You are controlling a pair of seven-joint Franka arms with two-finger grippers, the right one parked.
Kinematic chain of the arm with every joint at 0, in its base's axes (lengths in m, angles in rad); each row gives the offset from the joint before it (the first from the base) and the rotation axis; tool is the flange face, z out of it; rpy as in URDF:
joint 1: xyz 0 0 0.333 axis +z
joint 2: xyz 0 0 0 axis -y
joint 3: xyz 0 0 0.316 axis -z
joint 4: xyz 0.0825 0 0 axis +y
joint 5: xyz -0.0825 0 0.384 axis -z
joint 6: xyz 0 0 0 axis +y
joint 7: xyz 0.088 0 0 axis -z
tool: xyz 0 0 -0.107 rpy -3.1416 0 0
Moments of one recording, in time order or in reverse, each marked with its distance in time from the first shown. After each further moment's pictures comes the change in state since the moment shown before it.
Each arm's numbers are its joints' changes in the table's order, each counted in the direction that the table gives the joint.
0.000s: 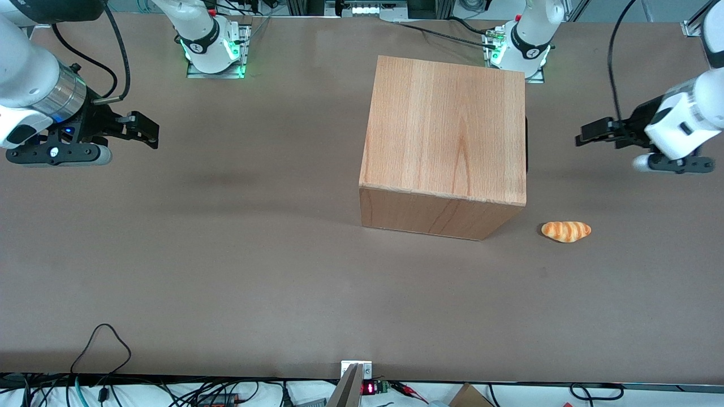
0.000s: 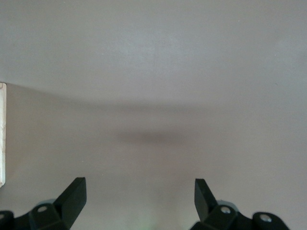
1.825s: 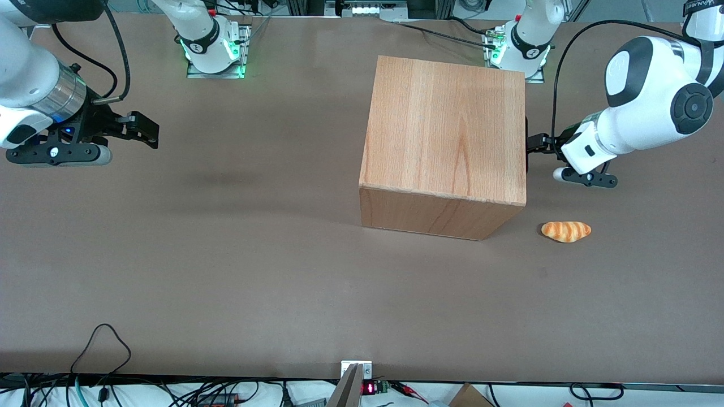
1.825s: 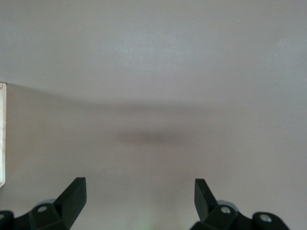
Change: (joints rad) arm -0.005 -0.004 0.088 0.279 0.015 -0.233 0.054
